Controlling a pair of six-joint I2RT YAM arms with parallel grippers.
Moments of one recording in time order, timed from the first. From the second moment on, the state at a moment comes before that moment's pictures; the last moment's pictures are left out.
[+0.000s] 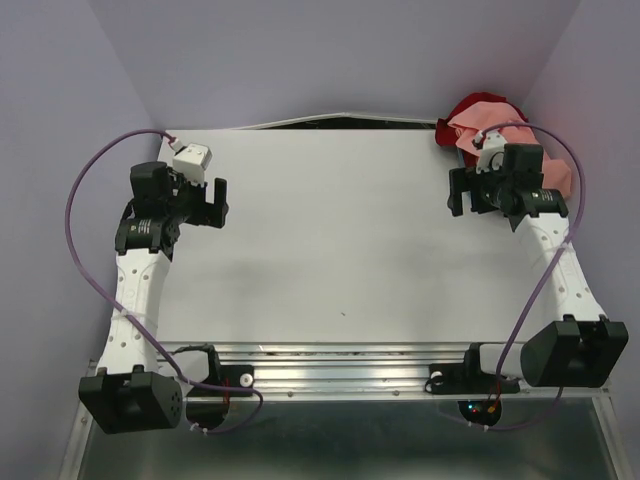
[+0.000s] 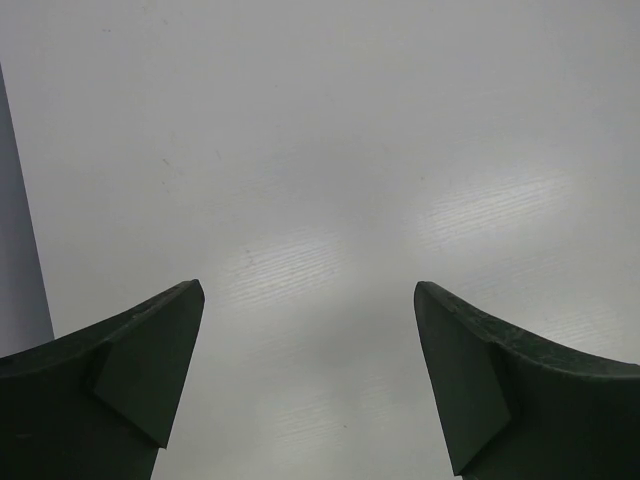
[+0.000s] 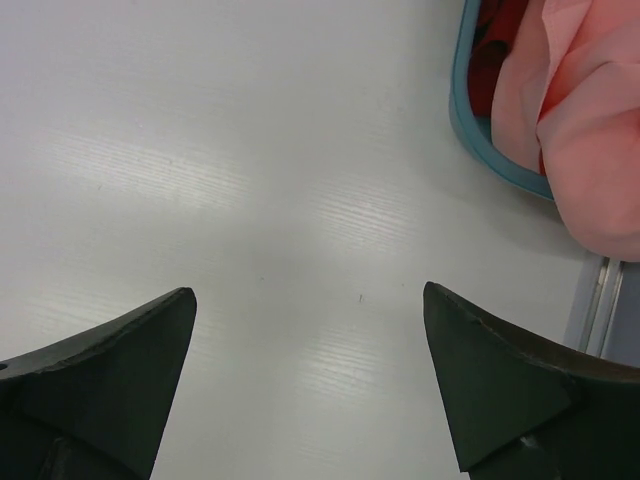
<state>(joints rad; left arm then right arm) 0.06 1.08 1.14 -0.62 0.28 0.20 -0.04 1.27 1.25 -0.68 -0.20 -0.19</state>
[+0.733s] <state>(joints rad) 0.05 1.18 1.14 -0.61 0.28 0.22 -0.20 1.93 1.85 -0.67 0.15 -0.24</state>
